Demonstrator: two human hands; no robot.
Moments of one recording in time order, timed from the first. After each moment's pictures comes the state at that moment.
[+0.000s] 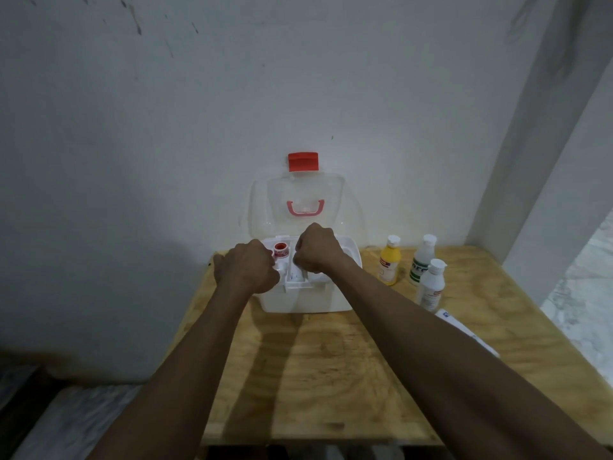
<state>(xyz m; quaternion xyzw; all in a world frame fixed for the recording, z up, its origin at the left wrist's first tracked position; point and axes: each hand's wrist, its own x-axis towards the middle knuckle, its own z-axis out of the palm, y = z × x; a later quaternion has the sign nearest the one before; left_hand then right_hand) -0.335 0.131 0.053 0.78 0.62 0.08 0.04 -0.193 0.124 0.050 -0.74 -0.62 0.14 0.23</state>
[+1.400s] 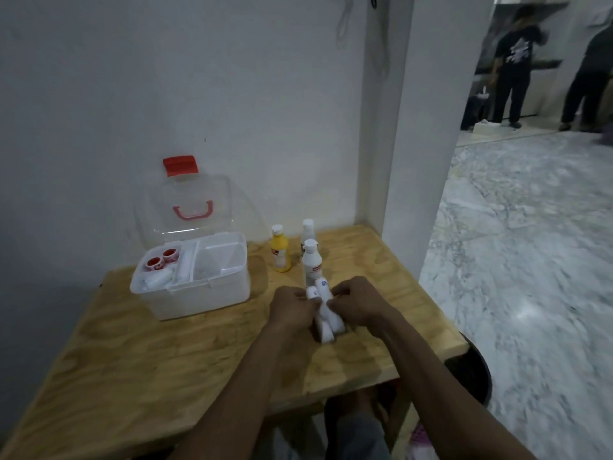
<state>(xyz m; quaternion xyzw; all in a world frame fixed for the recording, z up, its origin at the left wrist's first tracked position) -0.137 -0.030 -0.016 0.67 0.52 0.21 0.48 -0.013 -0.103 -0.013 -0.79 -0.41 0.27 0.36</state>
